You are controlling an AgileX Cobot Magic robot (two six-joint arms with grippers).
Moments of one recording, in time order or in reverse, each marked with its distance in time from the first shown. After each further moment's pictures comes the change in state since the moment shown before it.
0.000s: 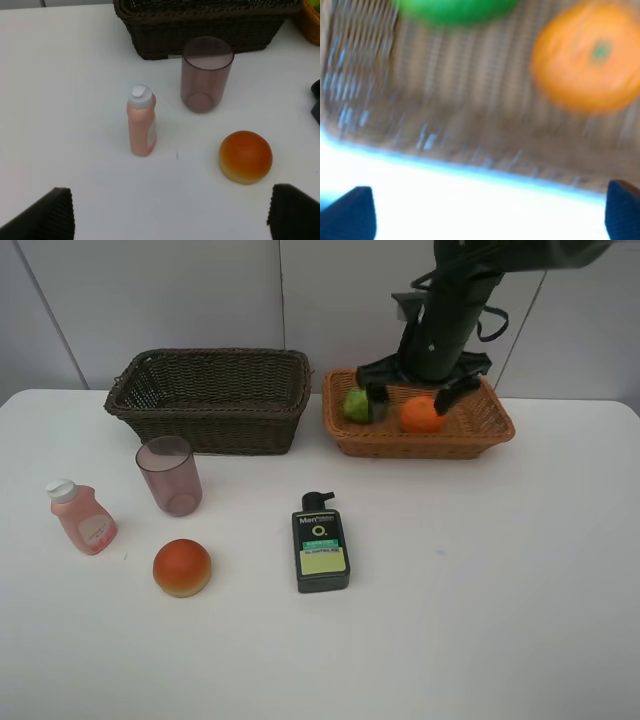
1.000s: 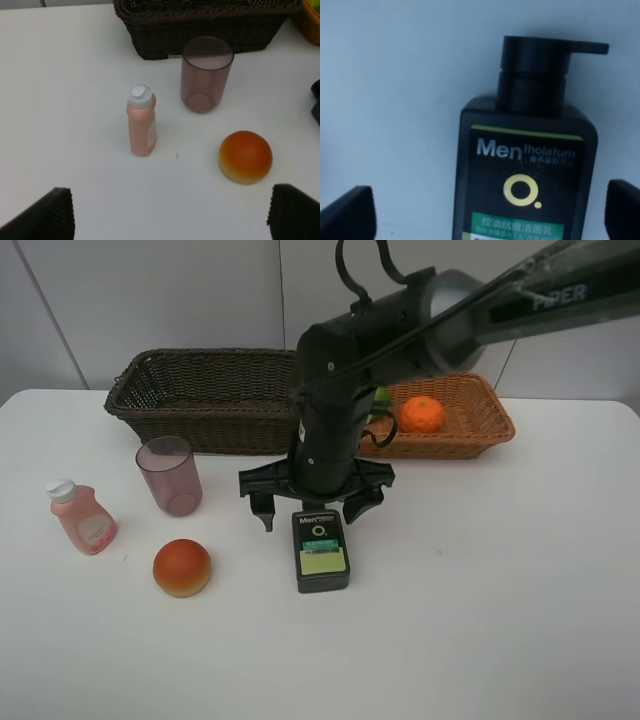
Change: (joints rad) left arm 0.000 0.000 0.000 0.000 0.000 0.000; right arm 0.380 0.021 0.226 0.059 -0.147 0.414
